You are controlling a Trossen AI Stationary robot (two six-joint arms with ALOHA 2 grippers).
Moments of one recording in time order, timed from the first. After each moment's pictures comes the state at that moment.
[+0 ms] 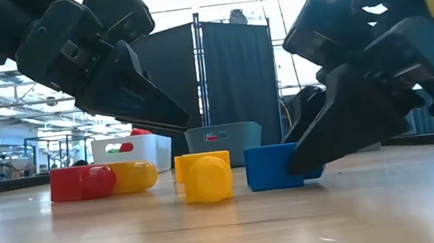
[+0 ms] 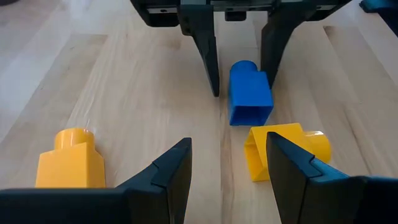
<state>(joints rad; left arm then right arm) -0.42 1.72 0.72 0.38 -0.32 -0.28 0.45 1.90 0.72 0.55 0.28 0.30</state>
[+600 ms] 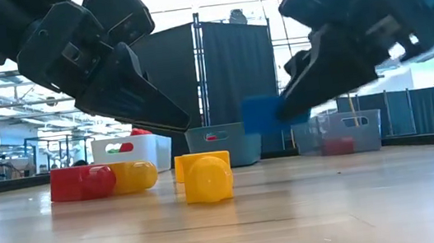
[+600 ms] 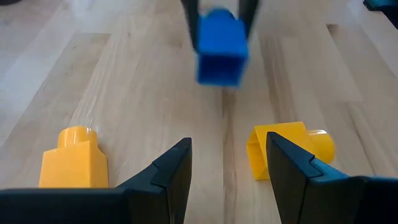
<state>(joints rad) -0.42 1.72 0.72 0.37 -0.32 -0.28 0.41 1.70 0.72 0.35 0.29 0.22</state>
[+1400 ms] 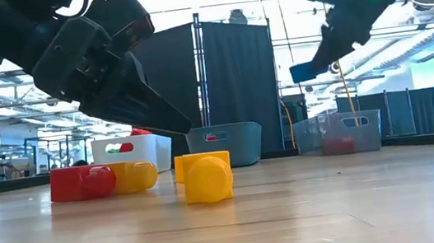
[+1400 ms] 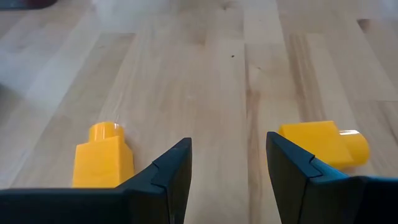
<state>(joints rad) -0.42 1.72 0.72 0.35 -0.40 -0.27 0.15 1.17 0.72 -0.40 0.68 0.19</state>
